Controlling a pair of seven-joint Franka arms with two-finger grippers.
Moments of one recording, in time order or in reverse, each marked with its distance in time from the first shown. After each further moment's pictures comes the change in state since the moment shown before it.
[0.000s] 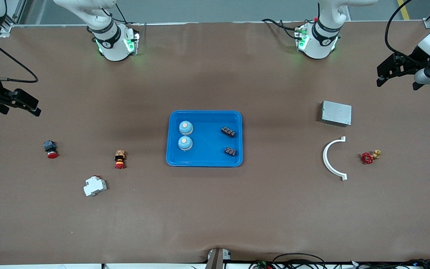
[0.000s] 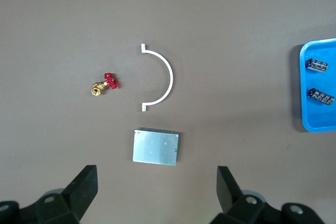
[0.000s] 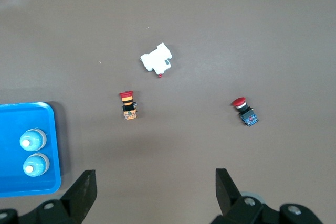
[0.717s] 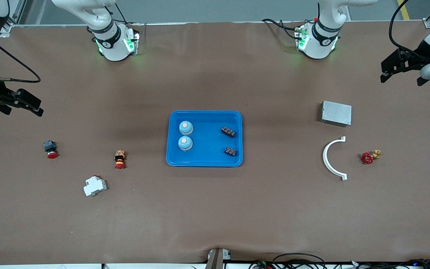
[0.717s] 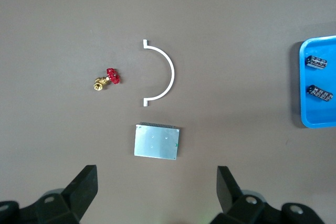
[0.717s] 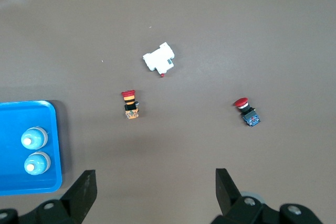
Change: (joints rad) left arm 0.007 0.000 0.001 0.030 0.000 -0.045 0.000; right arm 0.116 0.002 -0.109 0.000 -0.001 0.000 0.000
